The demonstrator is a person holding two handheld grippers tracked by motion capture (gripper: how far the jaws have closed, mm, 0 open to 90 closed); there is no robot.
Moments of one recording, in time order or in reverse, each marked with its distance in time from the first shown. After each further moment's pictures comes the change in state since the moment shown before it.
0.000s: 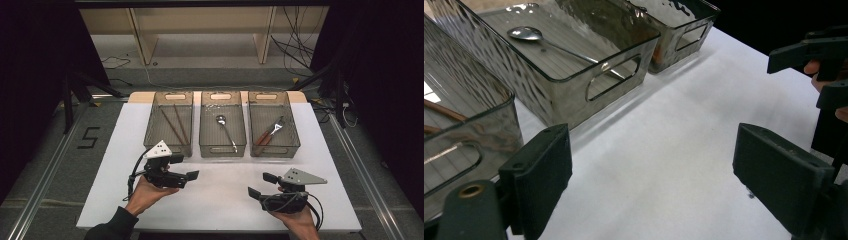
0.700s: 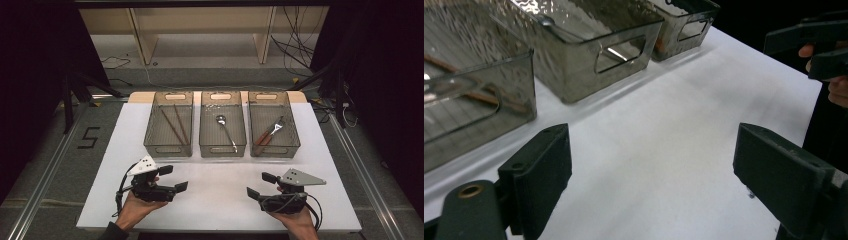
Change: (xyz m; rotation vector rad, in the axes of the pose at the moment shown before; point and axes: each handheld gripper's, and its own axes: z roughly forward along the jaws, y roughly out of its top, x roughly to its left) left arm 0.001 -0.042 -0.027 -0.039 0.020 -0.029; right arm 0.004 0.001 0.001 -0.011 -0.003 -0.022
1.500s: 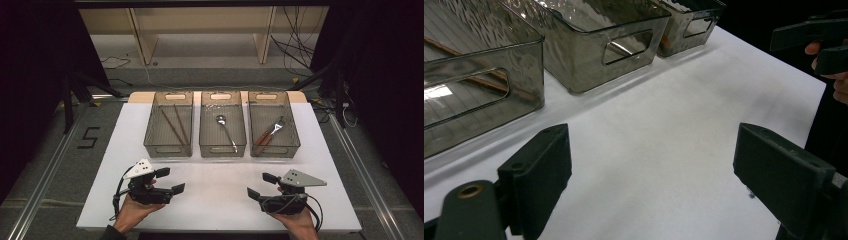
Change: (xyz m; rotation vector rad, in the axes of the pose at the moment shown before) left arm 0.003 -0.004 -0.002 -0.019 0.014 -0.005; right arm 0.000 -0.002 -0.001 0.000 -0.007 -0.002
